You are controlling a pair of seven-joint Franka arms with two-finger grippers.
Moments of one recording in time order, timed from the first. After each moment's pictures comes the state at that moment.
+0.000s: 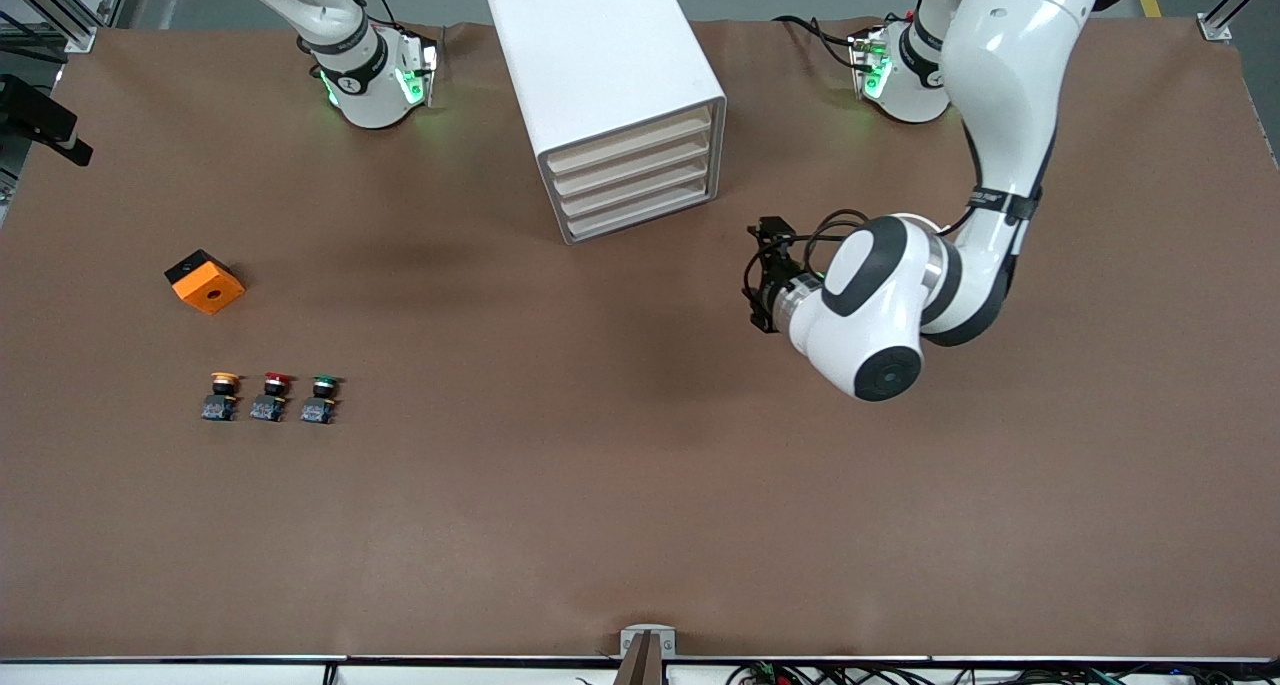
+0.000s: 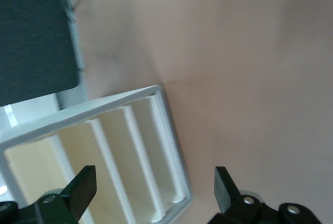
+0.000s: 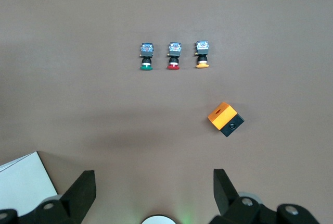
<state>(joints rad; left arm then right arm) -0.36 0.67 -0.12 -1.39 -0.53 1.42 -2.05 -0.03 -0.17 -0.10 -1.64 0.00 1.46 -0.07</state>
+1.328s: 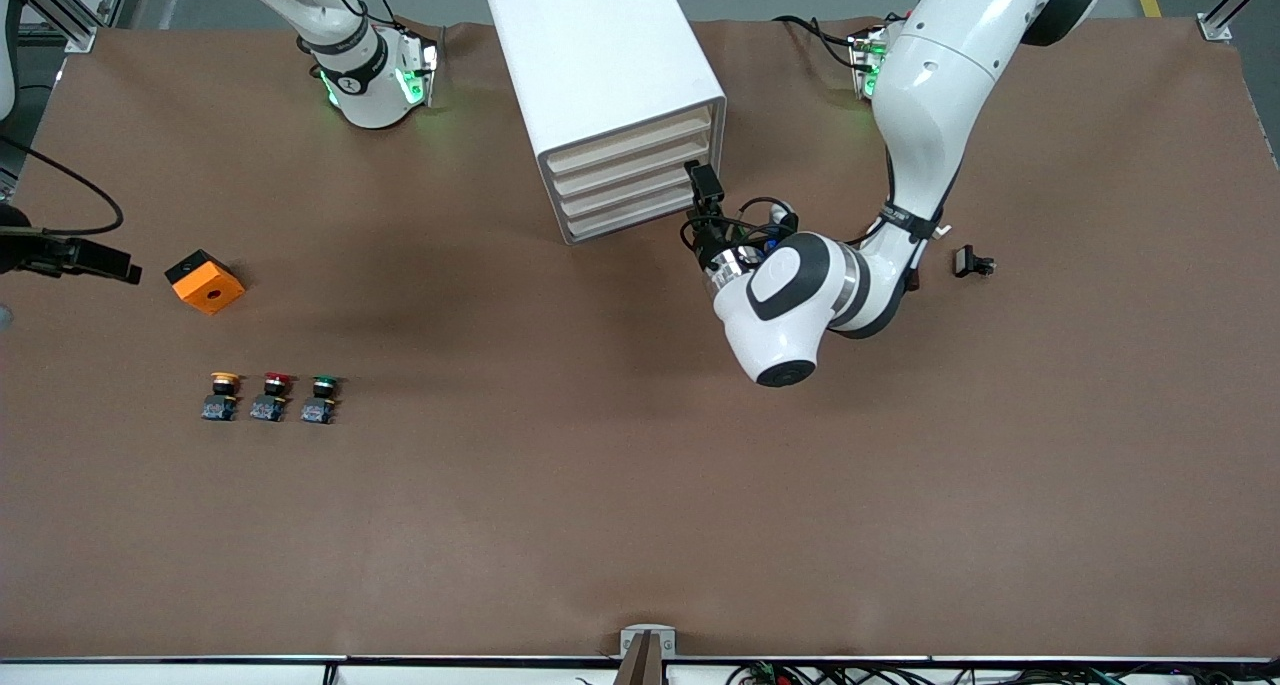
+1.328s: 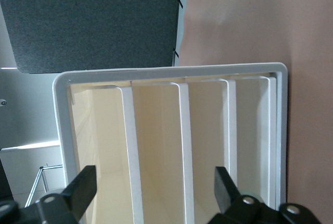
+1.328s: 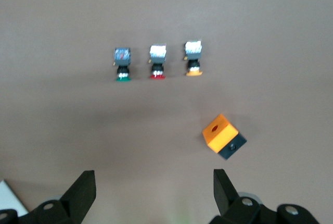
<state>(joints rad) -0.46 0.77 -0.13 -1.39 -0.80 1.24 -2.31 -0.07 0.13 -0.11 -1.59 0.00 1.60 -0.07</state>
